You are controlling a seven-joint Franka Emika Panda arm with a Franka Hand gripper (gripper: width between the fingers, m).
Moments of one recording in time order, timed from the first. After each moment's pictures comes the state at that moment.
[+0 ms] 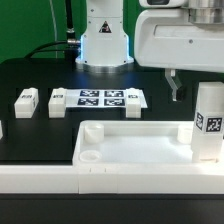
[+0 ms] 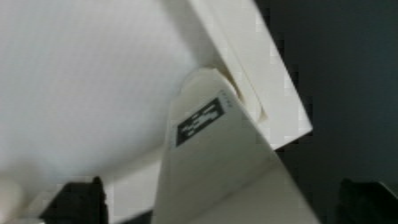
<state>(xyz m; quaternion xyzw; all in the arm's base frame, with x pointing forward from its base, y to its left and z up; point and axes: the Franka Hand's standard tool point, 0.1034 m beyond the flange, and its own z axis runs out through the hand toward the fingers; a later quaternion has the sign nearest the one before) 0.652 0.102 0.111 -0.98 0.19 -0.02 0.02</state>
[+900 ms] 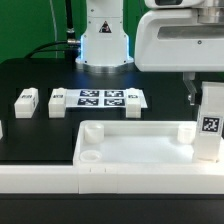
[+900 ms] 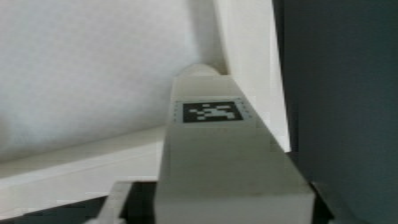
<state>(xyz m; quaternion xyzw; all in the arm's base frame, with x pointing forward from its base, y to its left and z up) 0.652 0.106 0.110 -0.98 0.18 -0.02 0.03</state>
